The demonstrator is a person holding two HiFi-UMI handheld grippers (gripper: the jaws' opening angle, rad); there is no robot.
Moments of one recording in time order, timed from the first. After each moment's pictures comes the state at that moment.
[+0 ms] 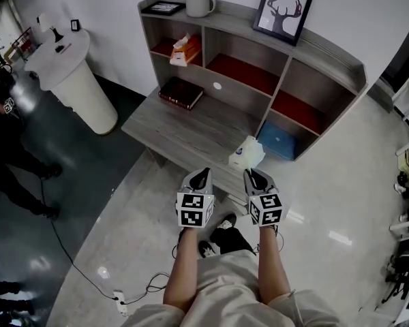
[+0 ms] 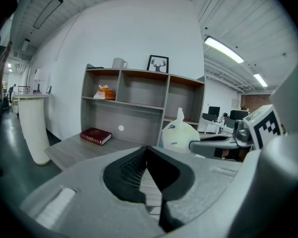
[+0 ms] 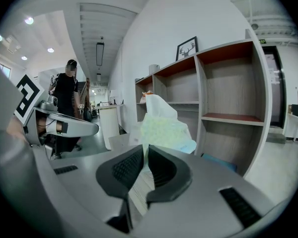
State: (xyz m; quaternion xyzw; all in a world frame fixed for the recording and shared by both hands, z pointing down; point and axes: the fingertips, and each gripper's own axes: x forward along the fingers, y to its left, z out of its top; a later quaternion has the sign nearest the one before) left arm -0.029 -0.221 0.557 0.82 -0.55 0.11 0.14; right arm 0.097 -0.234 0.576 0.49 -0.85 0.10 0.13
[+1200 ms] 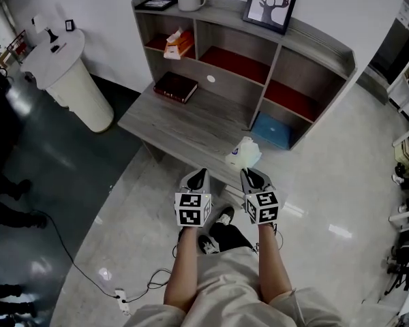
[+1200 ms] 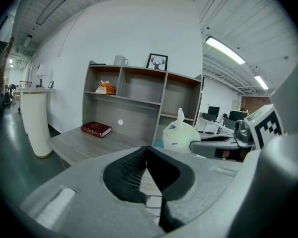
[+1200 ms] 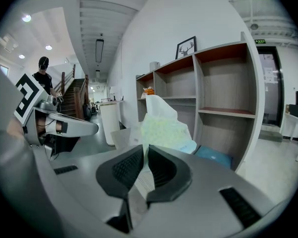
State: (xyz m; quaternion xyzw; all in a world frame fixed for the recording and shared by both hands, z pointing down) left arm -0.021 -0.183 0.576 0.81 -0.55 0.11 0.16; right arm 0.106 -0.194 0.591 0.49 -0.85 0.11 0.15
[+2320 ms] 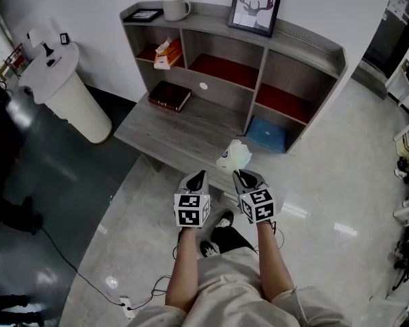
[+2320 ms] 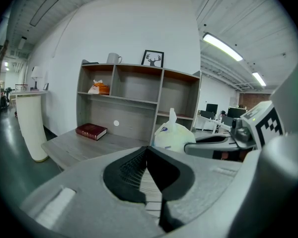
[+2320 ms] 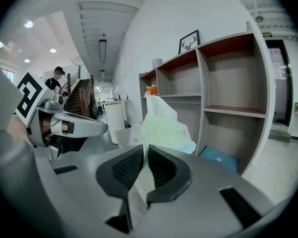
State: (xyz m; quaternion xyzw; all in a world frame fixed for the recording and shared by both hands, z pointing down) left arm 0.000 -0.205 0.572 0.82 -0.54 0.13 0.16; right arm 0.103 -0.212 0.592 0.46 -0.87 0.12 0.16
